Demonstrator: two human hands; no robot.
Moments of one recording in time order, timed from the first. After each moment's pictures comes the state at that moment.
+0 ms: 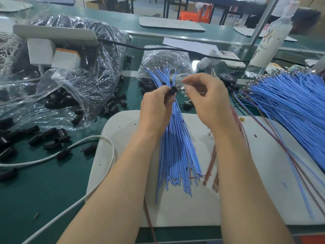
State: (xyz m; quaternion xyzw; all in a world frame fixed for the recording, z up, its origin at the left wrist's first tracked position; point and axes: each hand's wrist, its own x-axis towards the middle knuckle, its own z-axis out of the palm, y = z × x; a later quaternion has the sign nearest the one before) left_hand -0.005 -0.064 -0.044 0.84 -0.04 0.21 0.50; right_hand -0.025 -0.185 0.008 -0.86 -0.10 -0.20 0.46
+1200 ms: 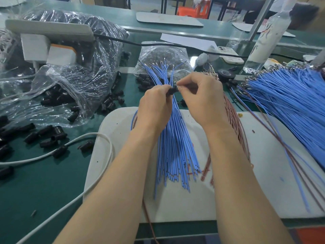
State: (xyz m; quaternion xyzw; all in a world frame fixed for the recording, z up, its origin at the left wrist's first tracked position) left_hand -0.010 -0.068 -0.038 0.89 -0.06 0.21 0.39; right_hand -0.023 -0.179 0.003 -0.88 -0.10 -0.24 0.39
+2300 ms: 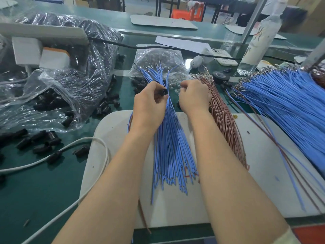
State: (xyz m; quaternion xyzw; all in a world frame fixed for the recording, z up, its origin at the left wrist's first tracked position) left_hand -0.005 -0.064 -0.042 0.81 -0.03 0.21 0.54; right_hand 0.033 -0.178 -0.023 -0.95 0.06 -0.16 0.24
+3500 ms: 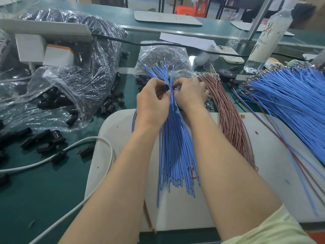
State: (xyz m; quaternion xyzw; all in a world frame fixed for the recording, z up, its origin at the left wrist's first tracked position) left_hand -0.001 -0.063 -0.041 0.78 0.00 0.21 0.59; right_hand 0.059 -0.161 -0.035 -0.98 0.06 -0.10 0.18
